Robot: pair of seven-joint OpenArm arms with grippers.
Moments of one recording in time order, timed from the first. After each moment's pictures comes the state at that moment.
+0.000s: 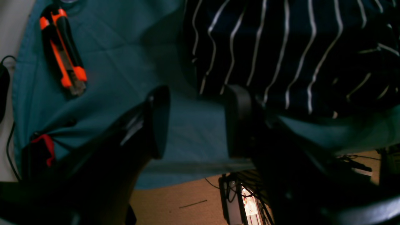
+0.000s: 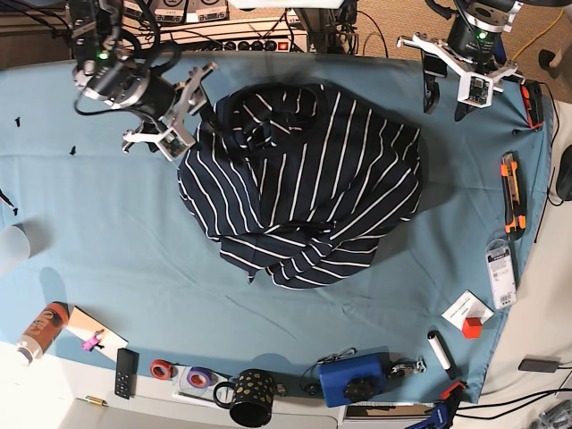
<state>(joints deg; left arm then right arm) 50.1 -4.9 -13.9 132.2 -10.4 -17.6 25.2 -25.2 28.5 -1.7 122.5 21.0 24.5 -46.6</state>
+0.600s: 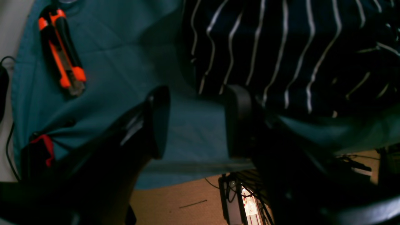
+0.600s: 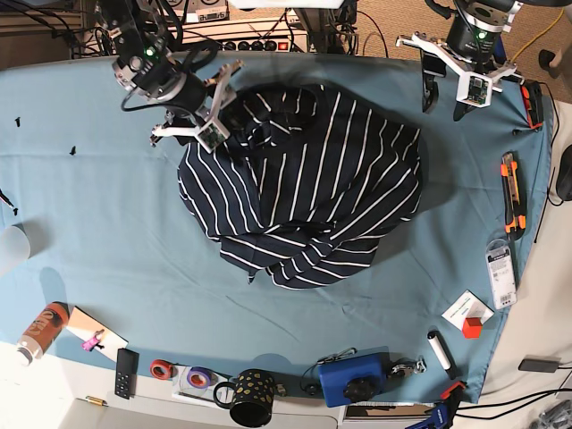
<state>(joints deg) 50.1 -4.9 -13.9 132.2 -10.4 -17.6 25.2 -21.9 25.3 -12.9 114.6 8.5 17.5 -43.6</state>
